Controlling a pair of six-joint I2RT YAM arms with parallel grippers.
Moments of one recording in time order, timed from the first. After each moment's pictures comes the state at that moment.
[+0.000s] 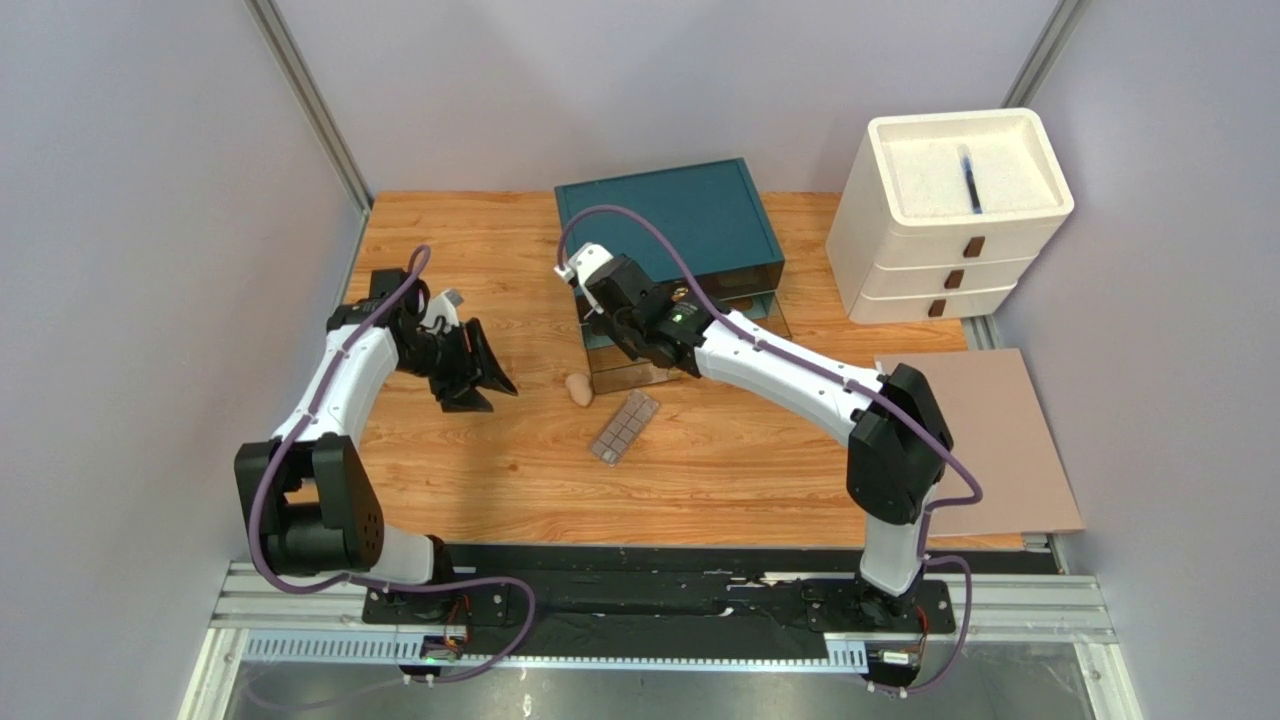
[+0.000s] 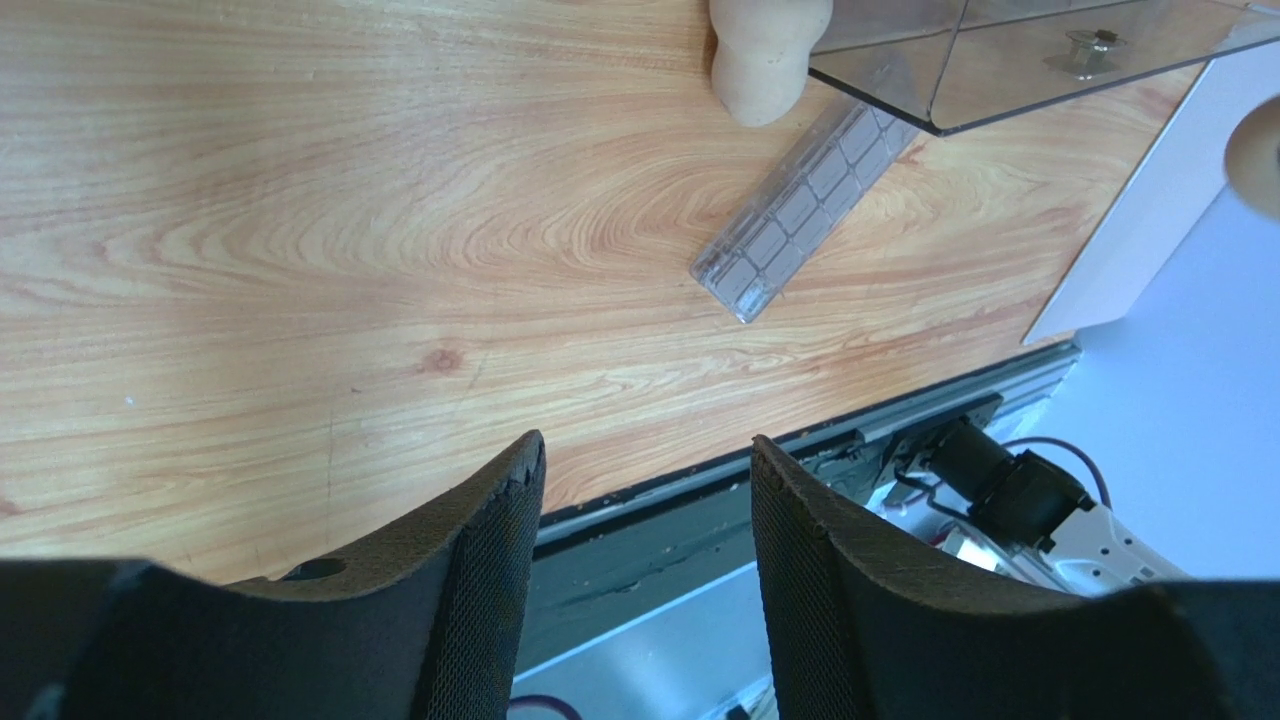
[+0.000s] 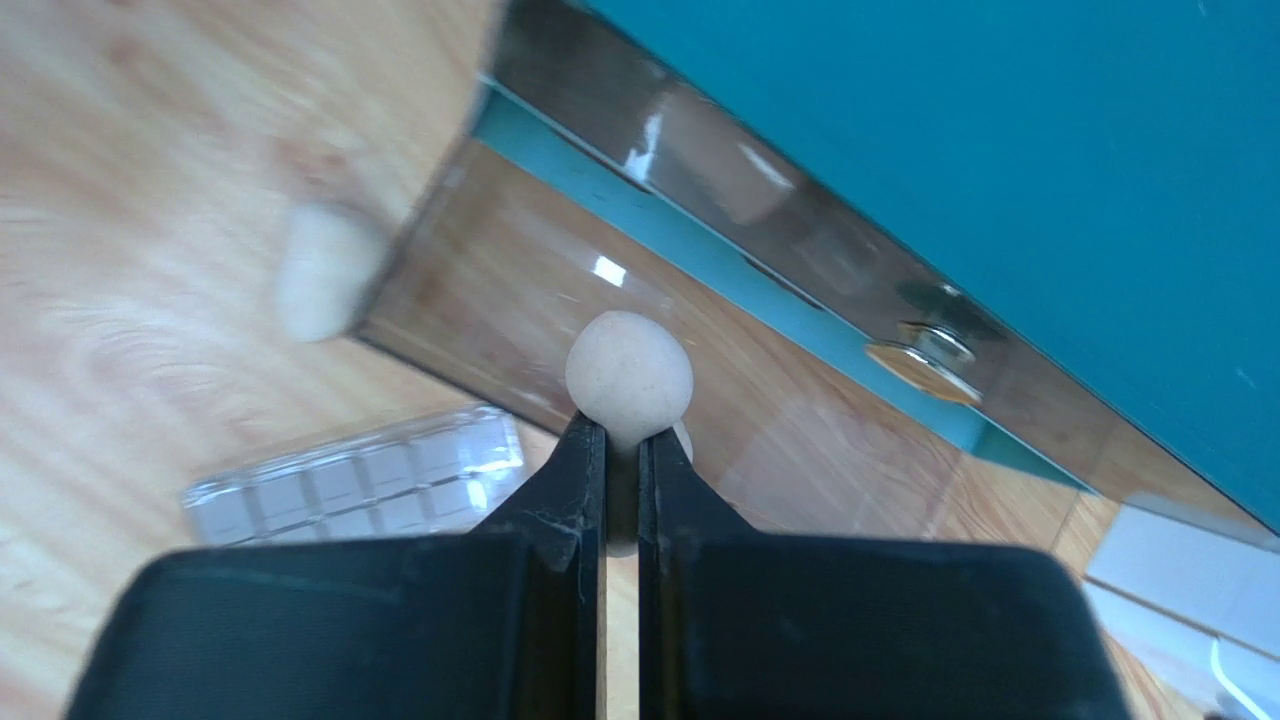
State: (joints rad) left arm 0.09 1.42 1.06 -0.94 0.56 -0.31; right arm 0.92 1.85 1.63 -0.55 0.36 -0.10
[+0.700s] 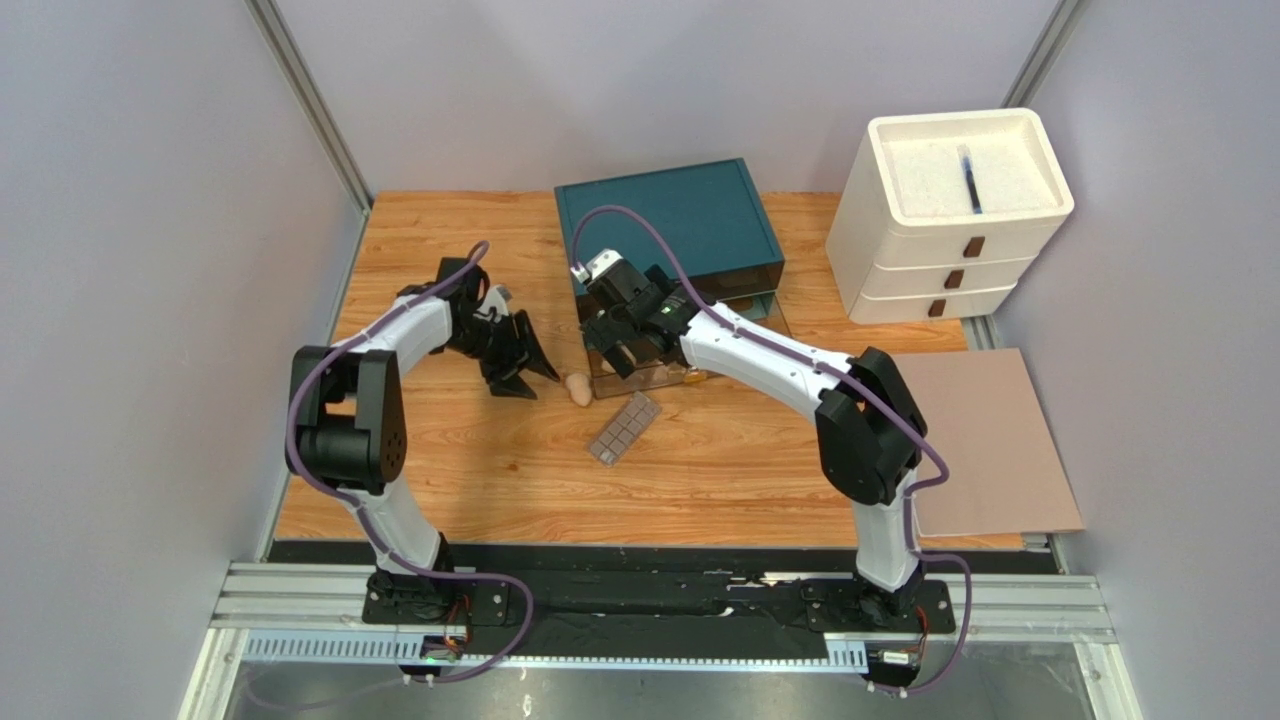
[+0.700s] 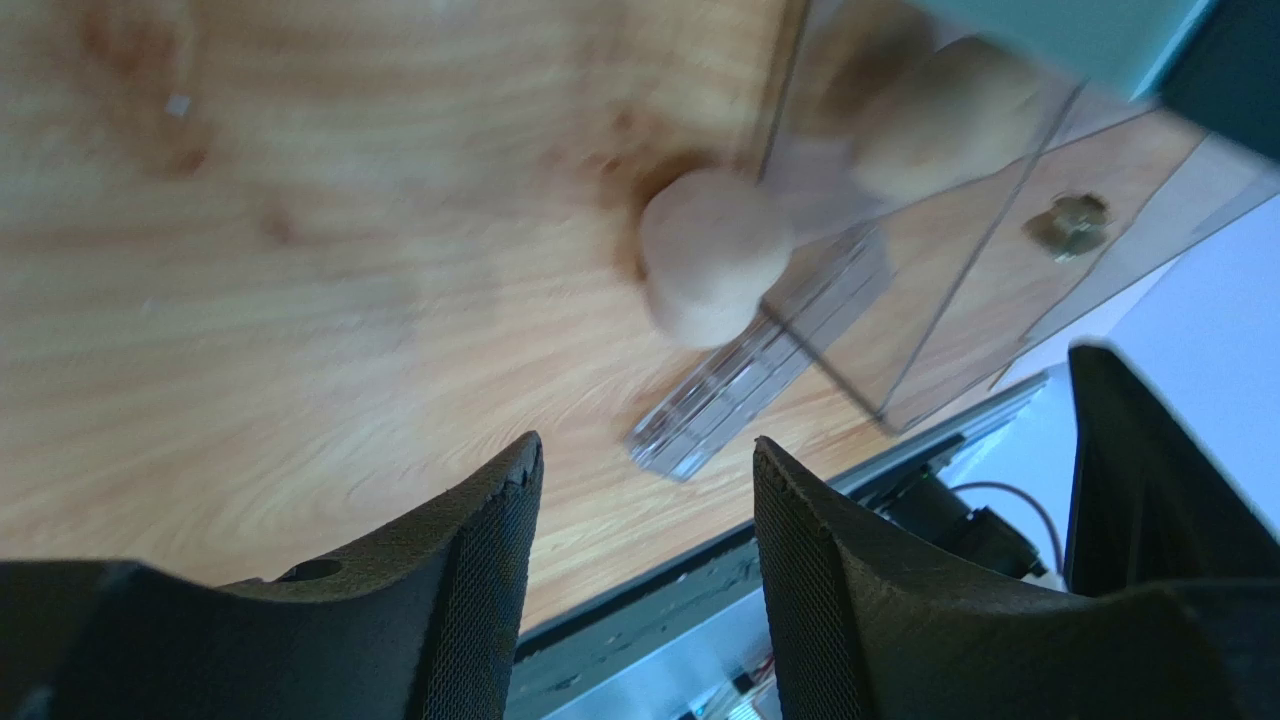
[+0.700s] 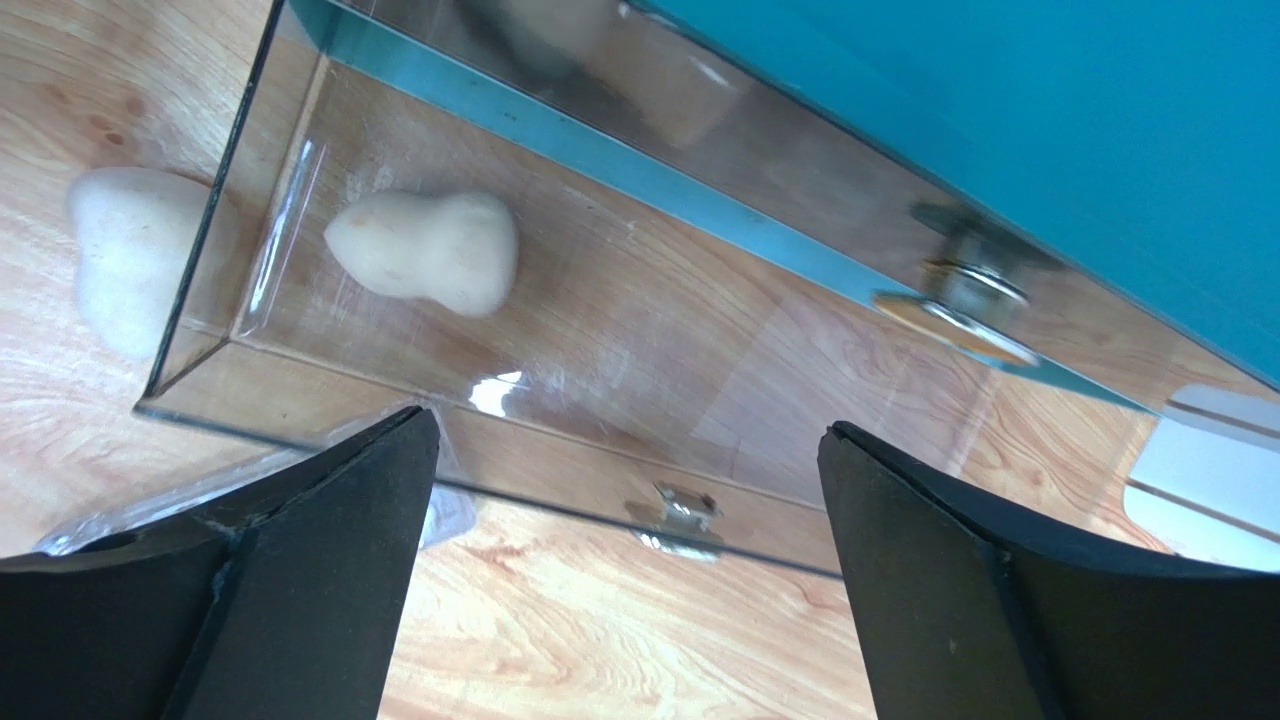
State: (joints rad) left arm -0.07 1.74 1.13 -0.71 0.56 -0.48; right arm 0.85 1.97 1.66 -0.63 0.41 -0.01
